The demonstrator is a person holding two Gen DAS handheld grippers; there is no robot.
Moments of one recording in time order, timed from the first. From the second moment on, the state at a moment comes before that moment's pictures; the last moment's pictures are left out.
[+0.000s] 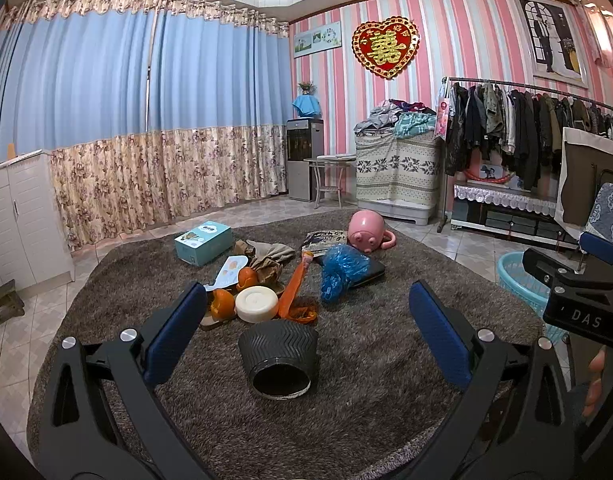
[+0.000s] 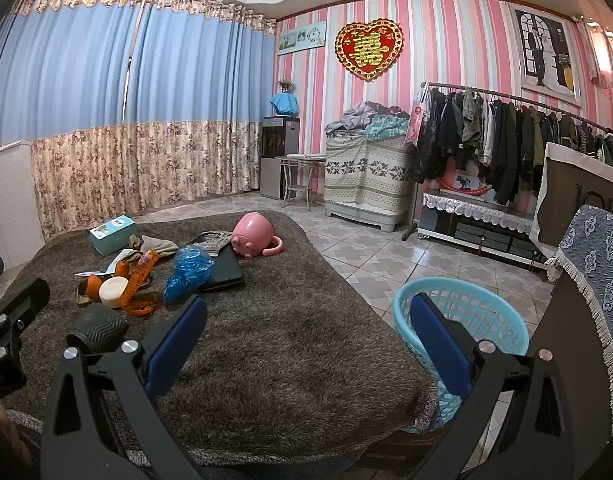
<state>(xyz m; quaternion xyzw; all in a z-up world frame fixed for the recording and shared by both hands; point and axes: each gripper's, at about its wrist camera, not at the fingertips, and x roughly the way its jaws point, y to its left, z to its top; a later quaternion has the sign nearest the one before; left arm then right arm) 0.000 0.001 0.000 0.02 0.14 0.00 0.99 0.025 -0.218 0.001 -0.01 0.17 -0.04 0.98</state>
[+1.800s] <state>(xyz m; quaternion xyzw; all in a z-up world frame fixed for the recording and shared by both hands) 0.065 0.044 -0.066 -0.01 0.25 0.01 0.97 0.054 -0.233 -0.033 0.01 0.19 -0.06 0.98</state>
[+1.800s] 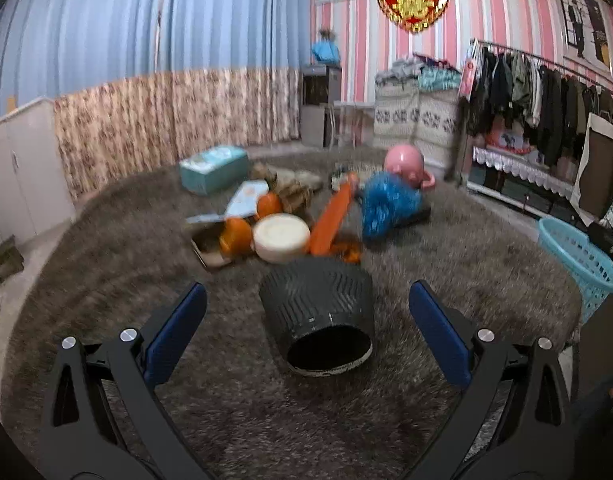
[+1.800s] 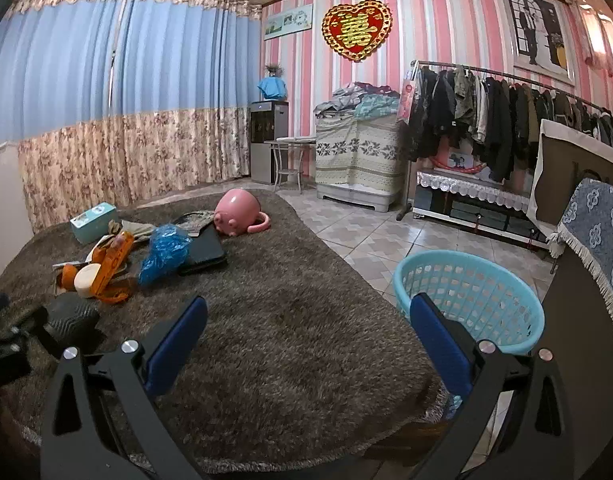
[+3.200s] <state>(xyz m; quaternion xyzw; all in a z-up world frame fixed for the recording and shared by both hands) 0.104 0.133 -0.054 -0.01 0.24 0.05 0.97 0.151 -0.112 -0.055 -0.06 0.29 0.06 0.95</state>
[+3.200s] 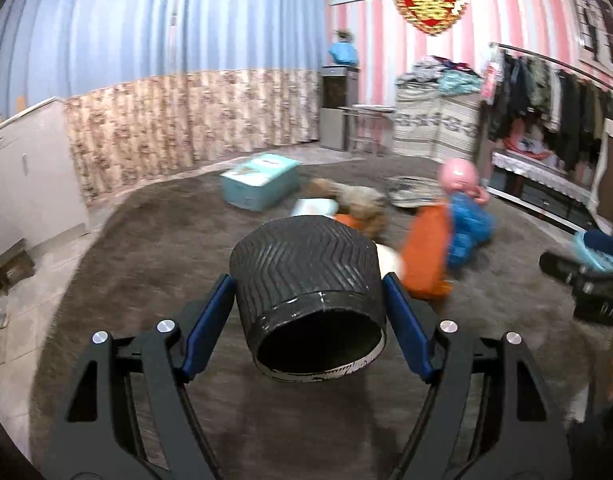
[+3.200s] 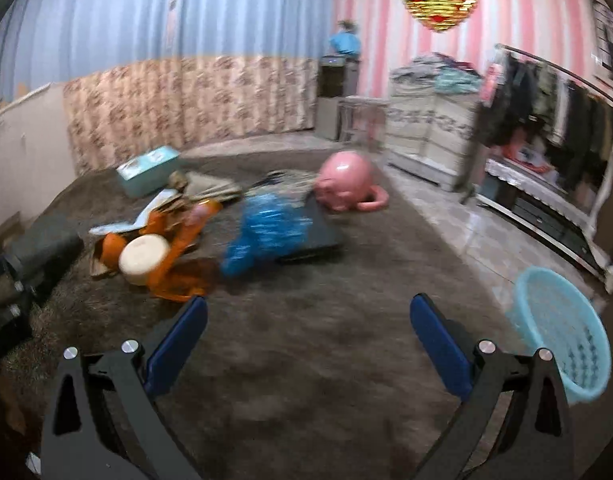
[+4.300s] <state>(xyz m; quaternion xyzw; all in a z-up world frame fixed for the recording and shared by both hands) 0.113 0.171 -0.053 -0.02 0.24 0.11 0.96 0.178 -0.091 -0.058 -0.01 0.31 0.21 0.93</state>
